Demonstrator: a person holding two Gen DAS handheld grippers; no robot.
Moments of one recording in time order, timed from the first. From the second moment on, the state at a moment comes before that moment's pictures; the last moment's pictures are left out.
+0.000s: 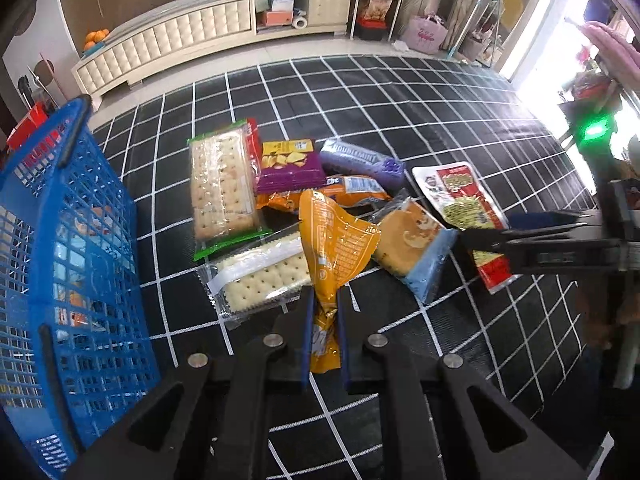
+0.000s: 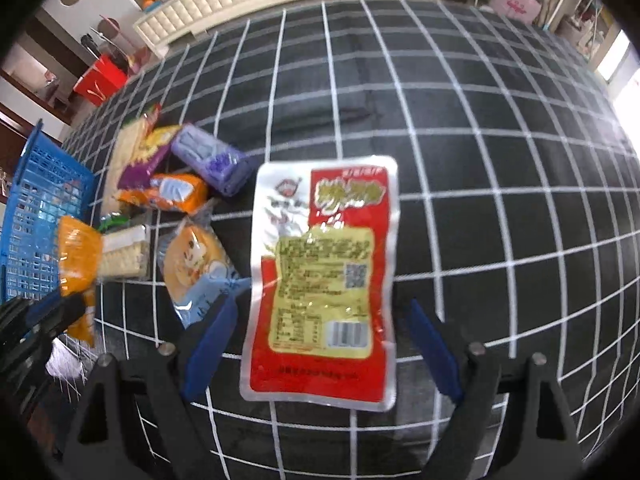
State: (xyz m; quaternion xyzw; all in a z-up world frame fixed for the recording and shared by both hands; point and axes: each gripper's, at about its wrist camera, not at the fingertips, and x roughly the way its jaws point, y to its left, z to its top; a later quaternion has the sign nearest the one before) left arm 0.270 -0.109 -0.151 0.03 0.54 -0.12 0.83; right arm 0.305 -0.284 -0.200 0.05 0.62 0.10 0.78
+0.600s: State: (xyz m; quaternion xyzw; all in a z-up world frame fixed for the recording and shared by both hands) left arm 0.267 -0.103 -0.151 0.00 0.54 -0.13 0.83; right arm 0.289 -0.270 -0.195 -0.02 0.59 0.09 0.80
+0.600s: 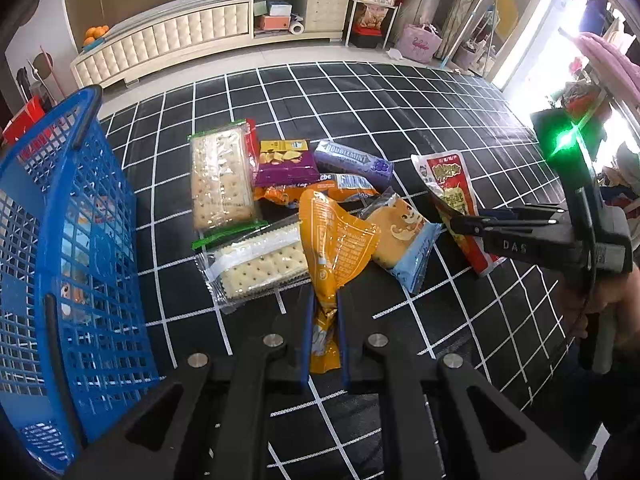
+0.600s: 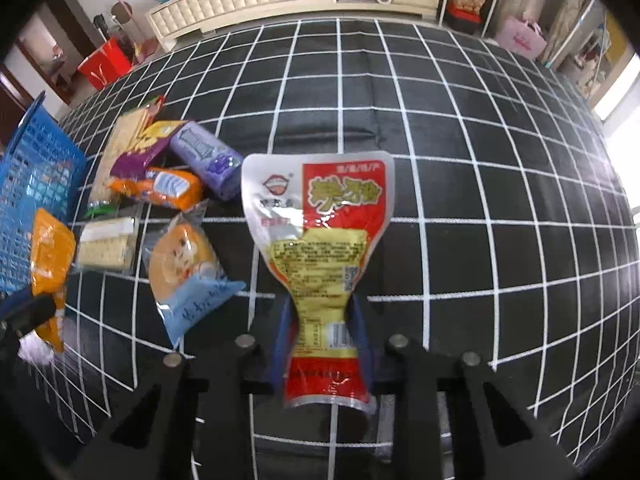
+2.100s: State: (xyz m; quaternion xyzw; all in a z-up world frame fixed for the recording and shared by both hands) left arm 0.188 0.103 -0.054 -0.07 0.46 -0.05 0.88; right arm 0.213 -0.017 -0.048 -0.09 0.47 0.28 0.83
